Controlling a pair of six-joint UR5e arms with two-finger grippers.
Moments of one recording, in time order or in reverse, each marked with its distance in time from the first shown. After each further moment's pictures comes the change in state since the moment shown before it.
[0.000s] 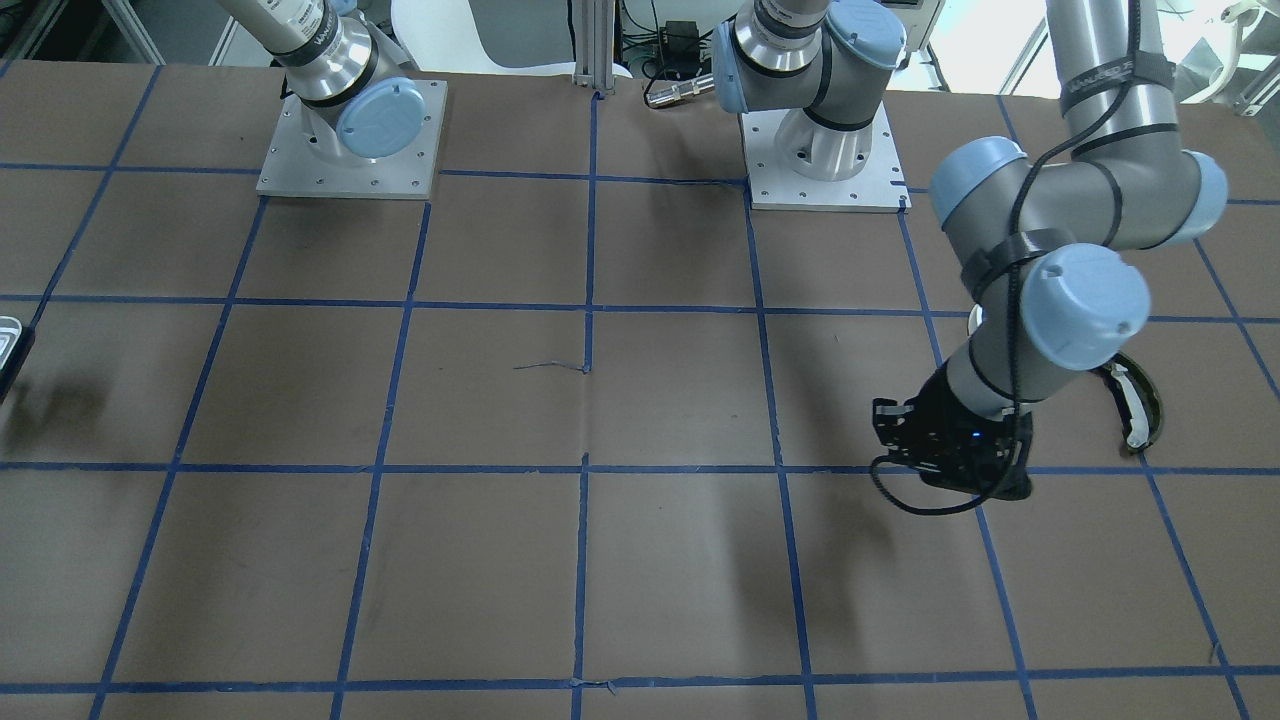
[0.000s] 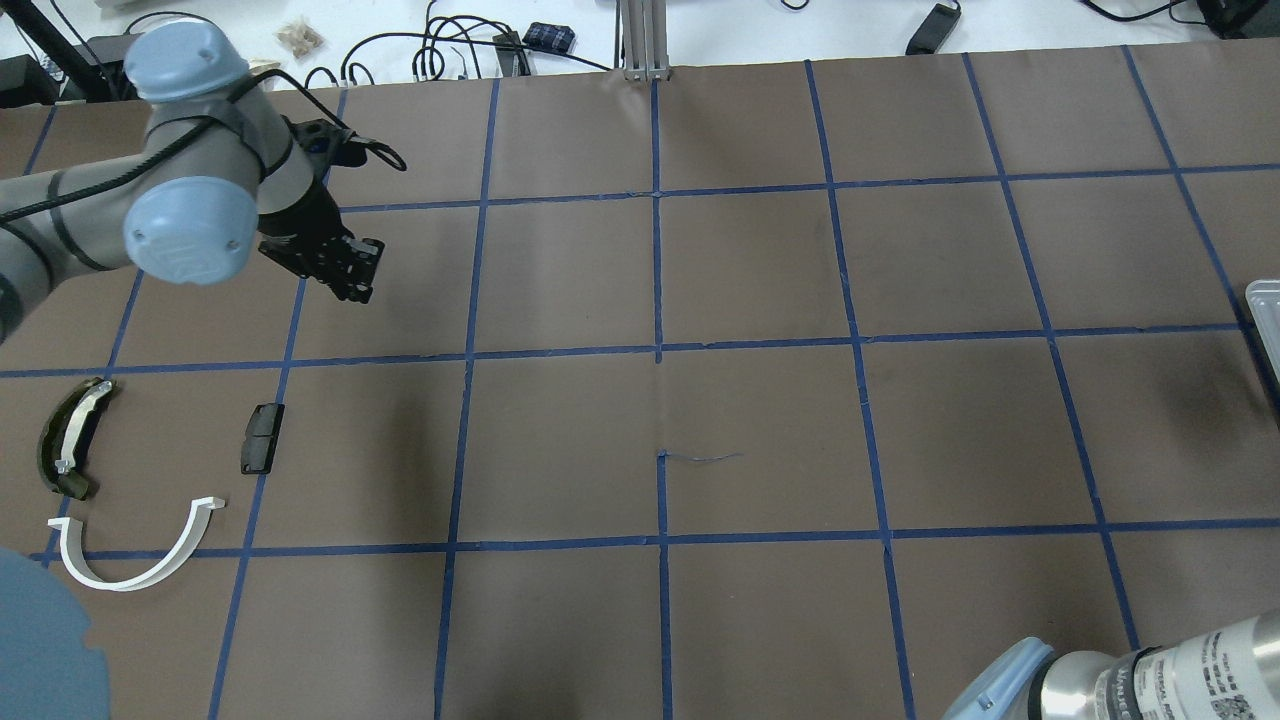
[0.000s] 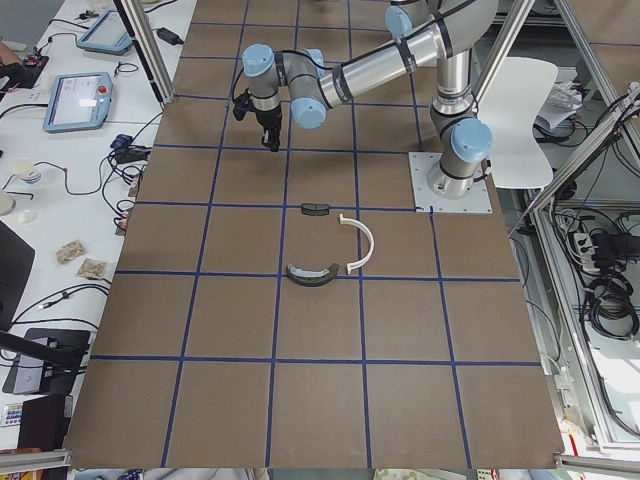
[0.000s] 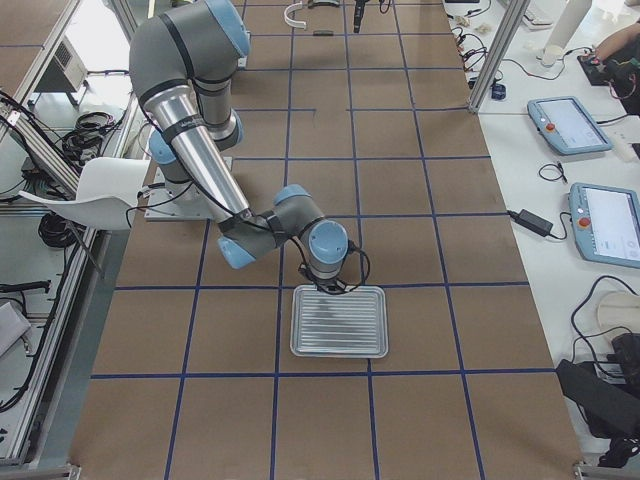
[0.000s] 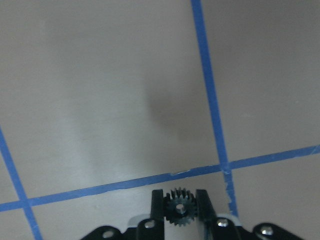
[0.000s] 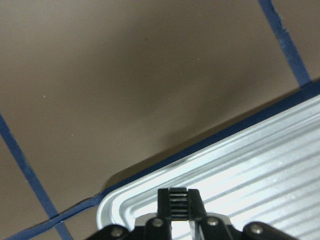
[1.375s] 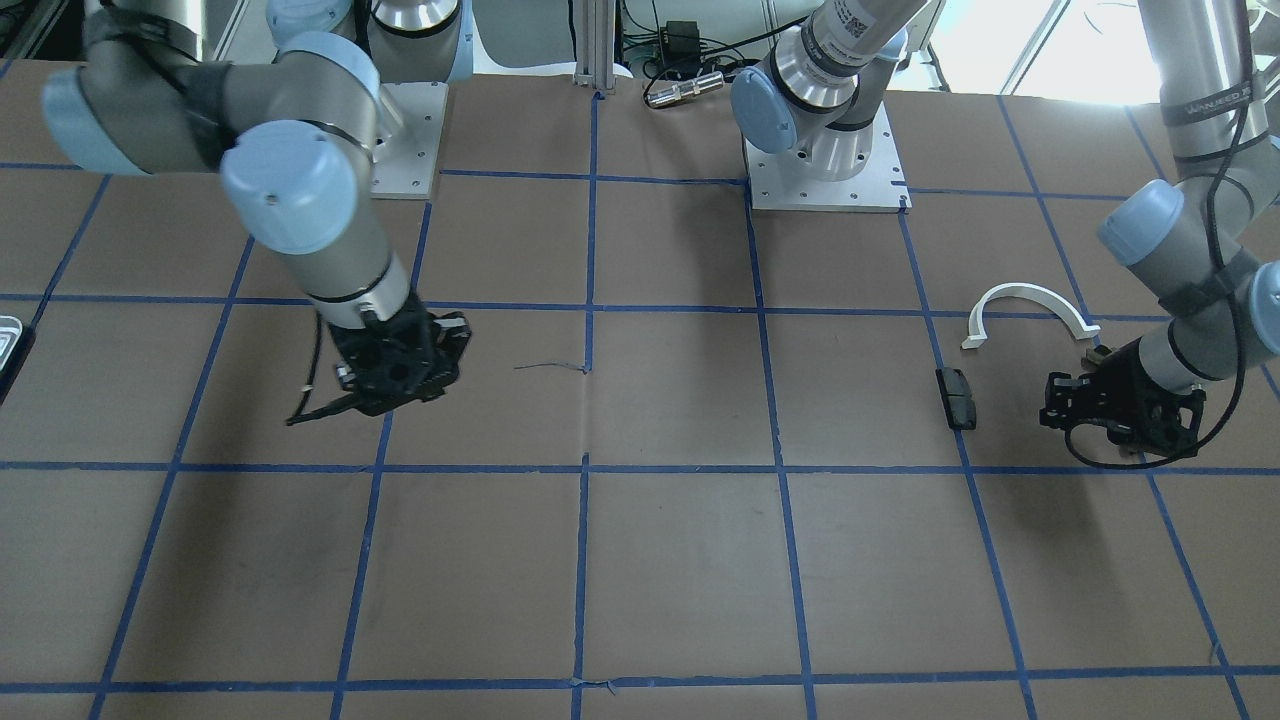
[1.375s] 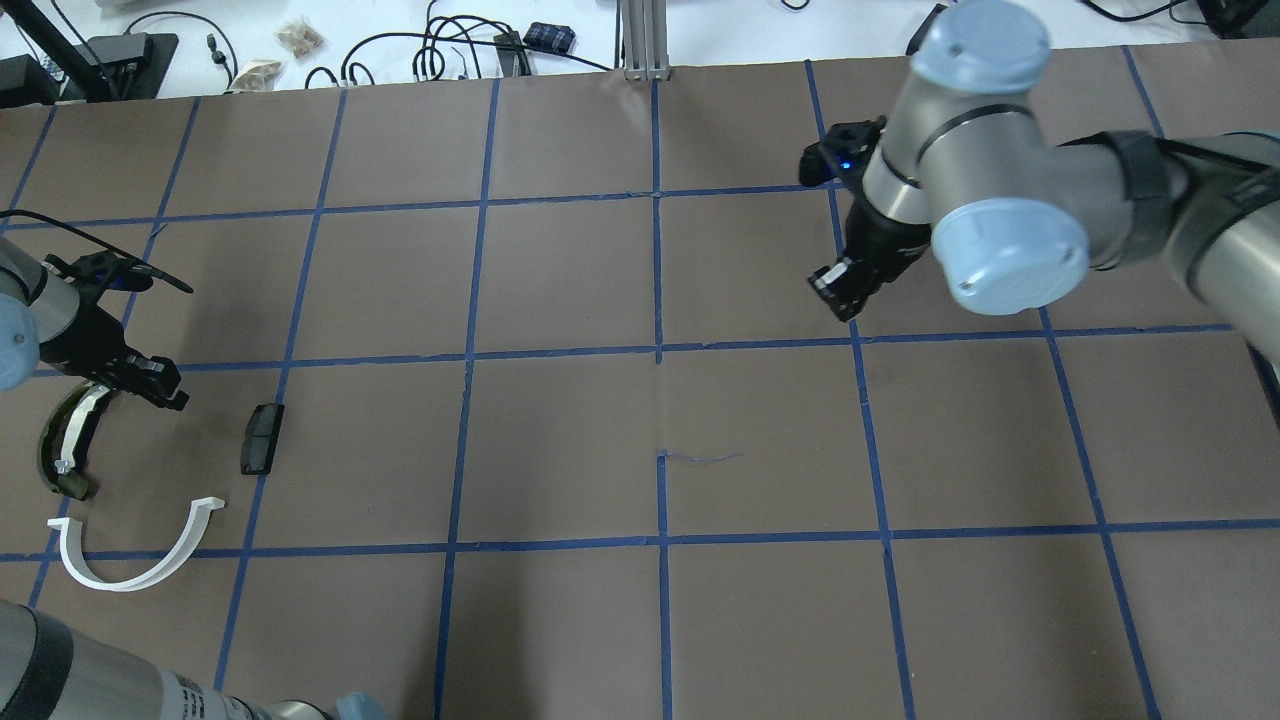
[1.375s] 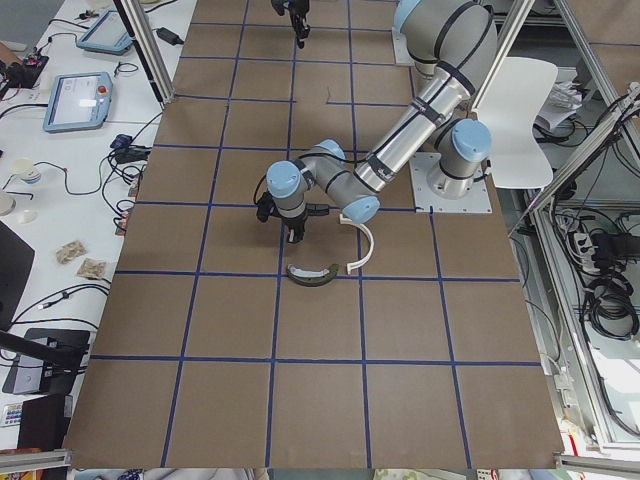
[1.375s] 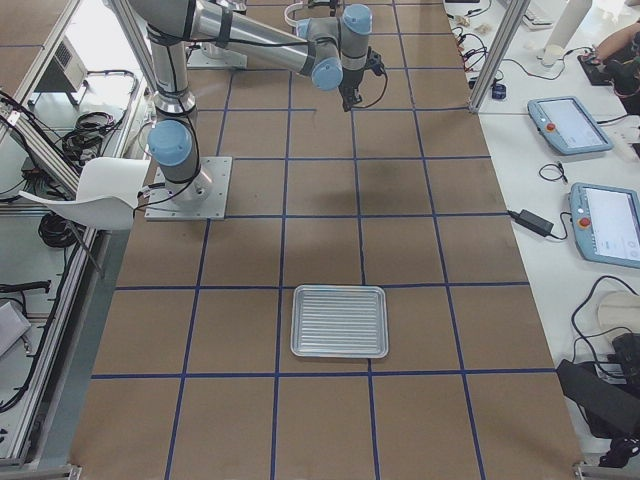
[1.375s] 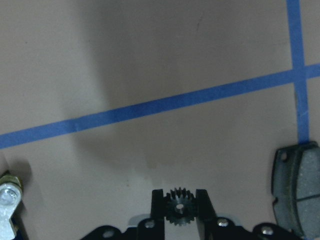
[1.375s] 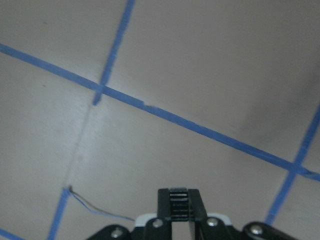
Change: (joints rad) left arm 0.445 -0.086 -0.156 0.194 -0.007 0.452; right arm 1.140 -0.074 -0.008 -0.024 0.097 1.801
